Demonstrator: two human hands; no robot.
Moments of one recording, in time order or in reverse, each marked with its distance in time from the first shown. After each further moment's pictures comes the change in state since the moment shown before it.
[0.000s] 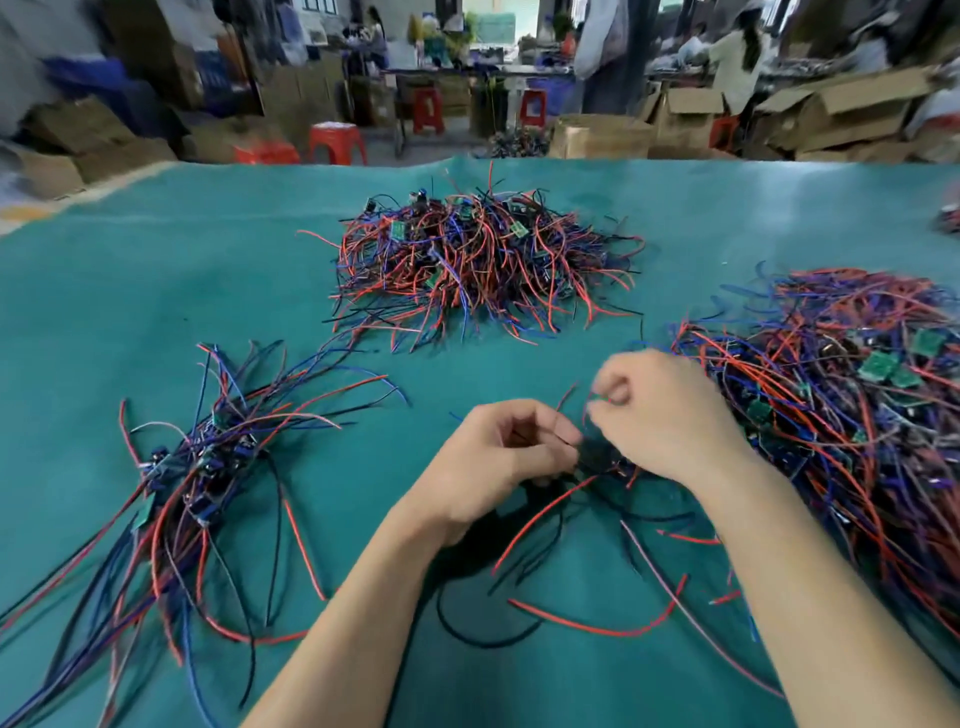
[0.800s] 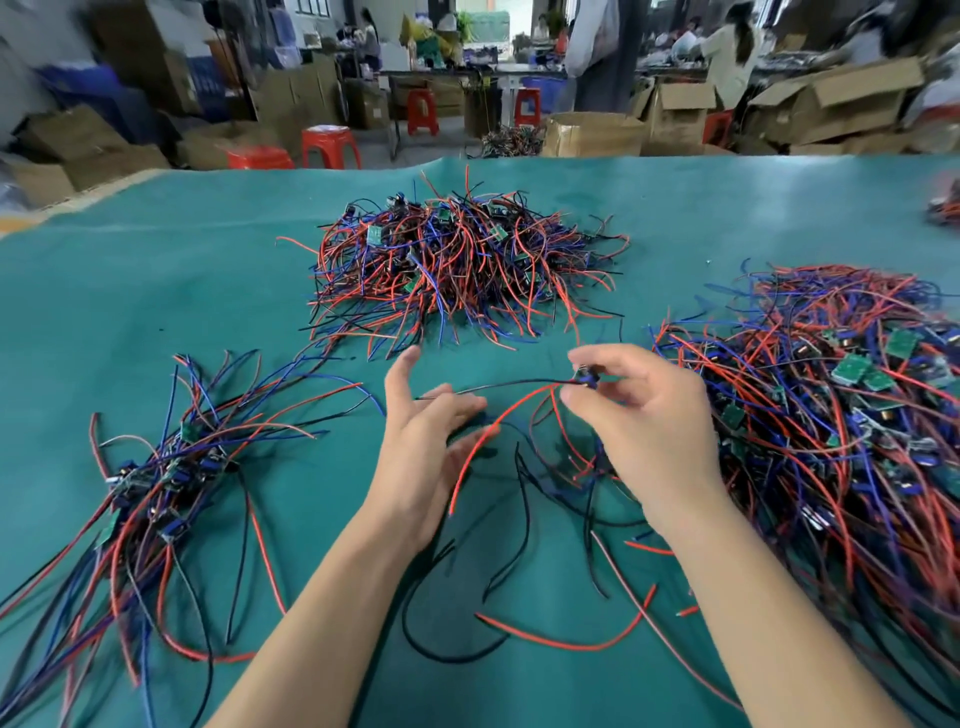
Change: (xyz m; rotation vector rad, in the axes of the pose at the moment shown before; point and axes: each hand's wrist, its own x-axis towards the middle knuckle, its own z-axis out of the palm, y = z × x) left_hand 0.009 0.001 -0.006 -0.516 0.511 0.006; right_hand -0.011 0.024 0.031 0.922 0.259 -0.004
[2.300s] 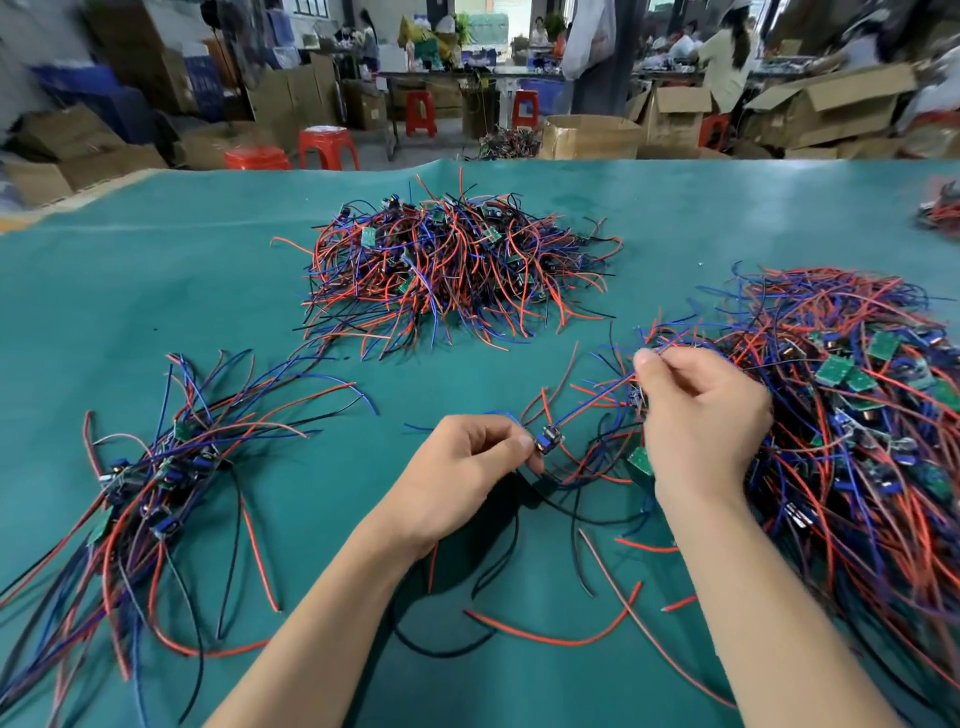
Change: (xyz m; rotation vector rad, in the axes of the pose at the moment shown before) left_hand -0.015 -0.004 0.007 0.800 -0.466 0.130; right_hand 0.025 0.037 -0.020 -0.024 0.479 -0.058
